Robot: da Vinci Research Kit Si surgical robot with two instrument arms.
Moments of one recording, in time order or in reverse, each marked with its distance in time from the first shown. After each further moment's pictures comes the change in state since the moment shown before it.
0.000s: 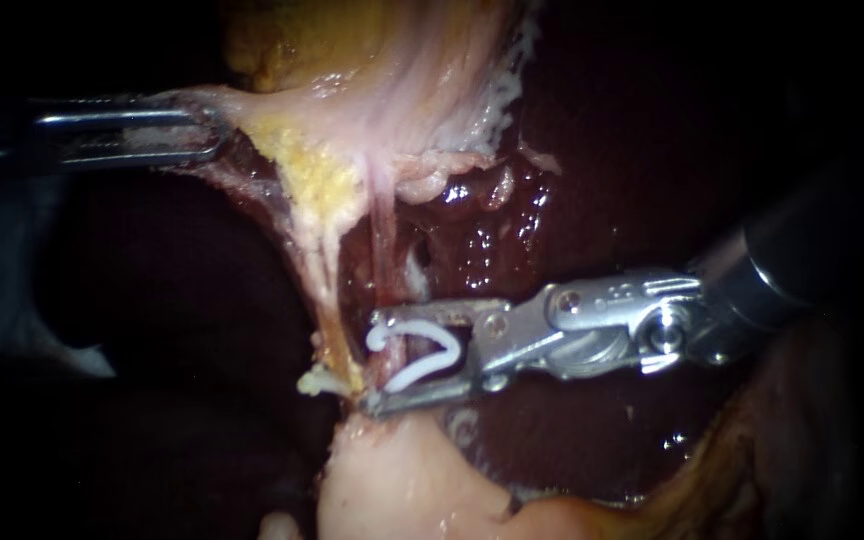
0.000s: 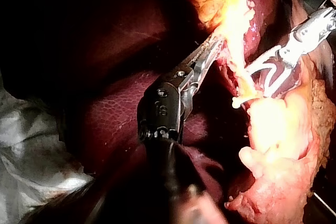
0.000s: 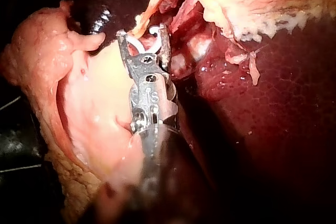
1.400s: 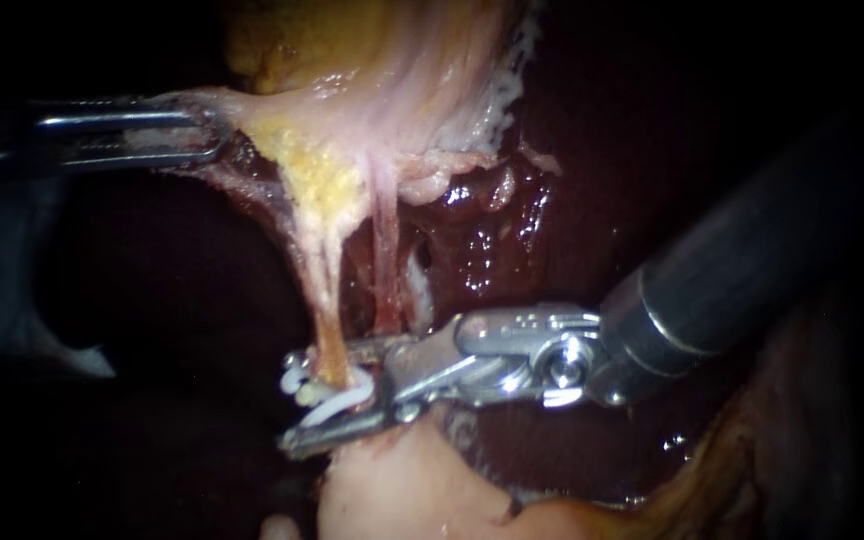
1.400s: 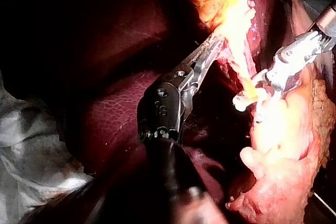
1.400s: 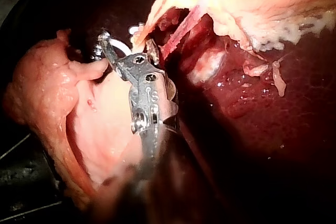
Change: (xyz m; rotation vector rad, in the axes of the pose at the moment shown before) right arm 0.000 -0.002 0.007 0.144 0.077 0.087; left arm 0.000 0.000 0.000 0.000 0.000 0.001
